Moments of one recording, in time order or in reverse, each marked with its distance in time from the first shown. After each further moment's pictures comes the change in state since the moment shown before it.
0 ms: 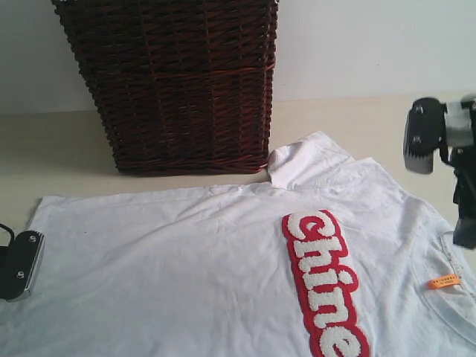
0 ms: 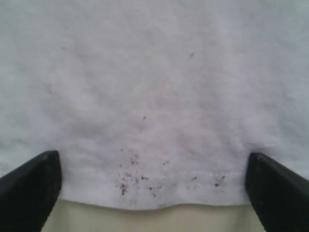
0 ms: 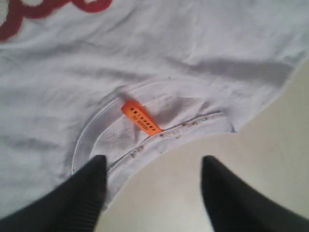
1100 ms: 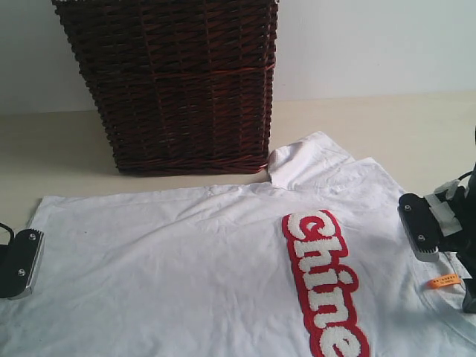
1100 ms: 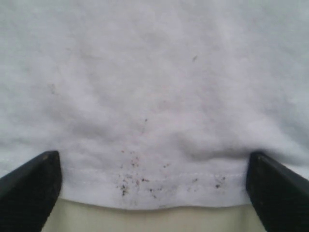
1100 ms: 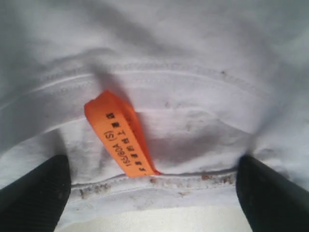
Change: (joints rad) left arm 0.004 0.001 0.000 -0.017 -0.007 -0.004; right arm -0.109 0.343 0.125 -0.077 -0.334 -0.383
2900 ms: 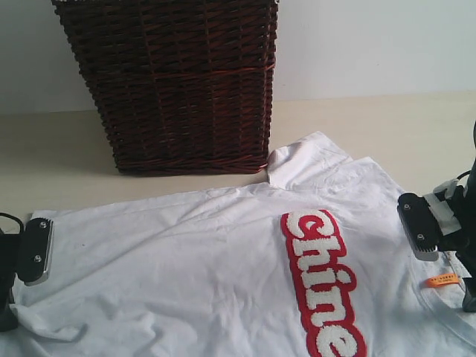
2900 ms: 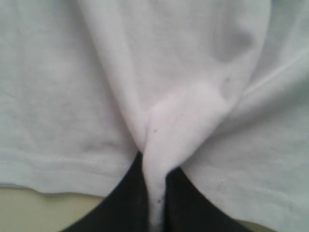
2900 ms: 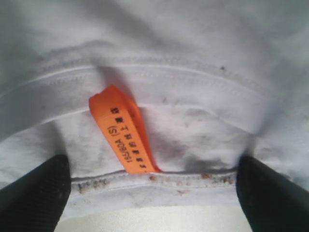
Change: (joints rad) left arm -0.035 0.023 -0.021 0.002 -0.026 -0.119; right arm 0.000 0.008 -0.008 -0.004 0.016 -0.002
